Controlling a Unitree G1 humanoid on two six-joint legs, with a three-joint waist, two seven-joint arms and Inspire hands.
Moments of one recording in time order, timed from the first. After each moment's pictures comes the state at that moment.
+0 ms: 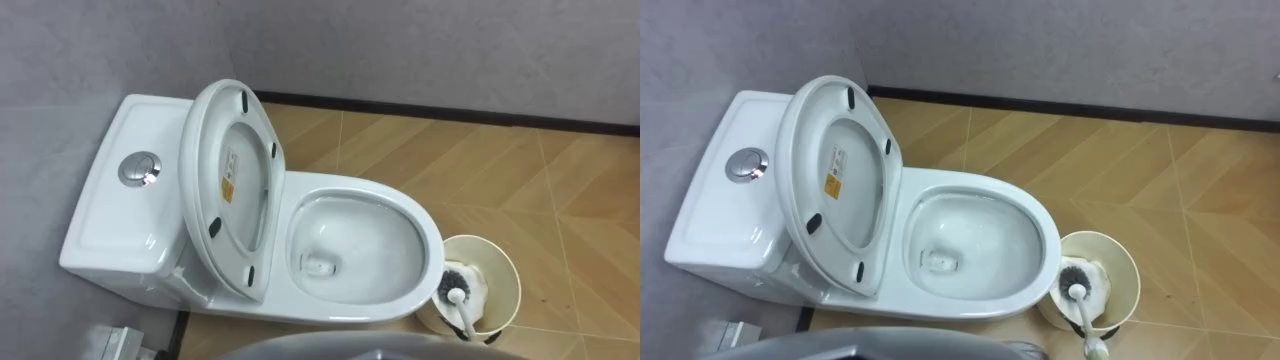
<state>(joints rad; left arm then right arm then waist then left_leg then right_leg) 0.27 0.17 0.03 0.99 0.47 0.22 0.10 0.18 -0.20 0.04 1.24 -0.32 0.20 -0.15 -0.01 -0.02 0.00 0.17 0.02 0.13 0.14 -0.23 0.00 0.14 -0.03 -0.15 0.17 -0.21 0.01</state>
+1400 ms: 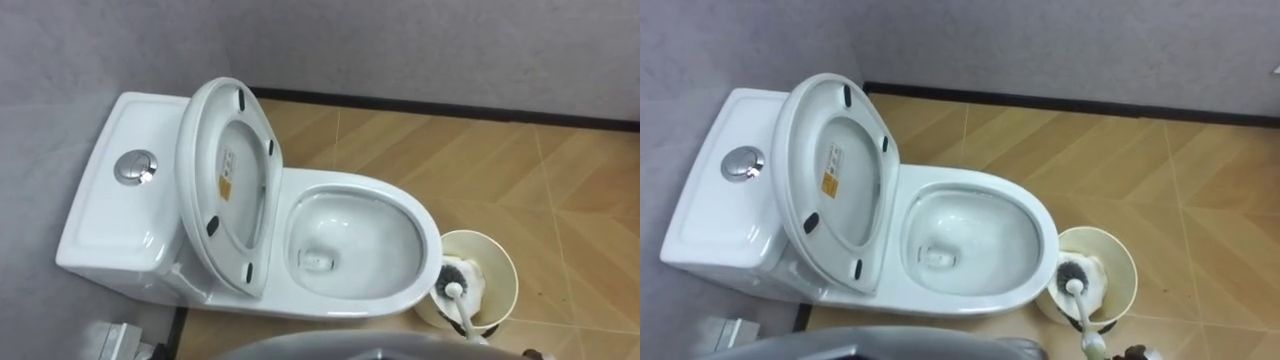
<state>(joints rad) 0.25 0.18 0.05 0.99 0.51 0.19 0.10 0.13 -0.20 -0.12 1.23 -0.17 0.12 -0.32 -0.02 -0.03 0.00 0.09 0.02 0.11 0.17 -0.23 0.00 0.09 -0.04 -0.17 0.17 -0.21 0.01</state>
